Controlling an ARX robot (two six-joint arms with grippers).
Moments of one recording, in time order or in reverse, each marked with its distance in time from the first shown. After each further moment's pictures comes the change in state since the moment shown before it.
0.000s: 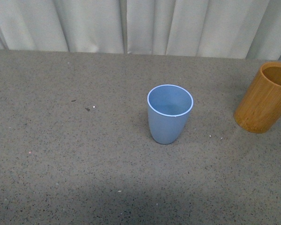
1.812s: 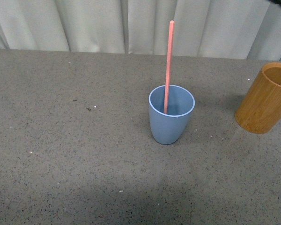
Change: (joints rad) left arm 0.000 0.000 0.000 0.000 0.000 0.000; right arm 0.422 -0.136 -0.159 0.124 0.207 0.141
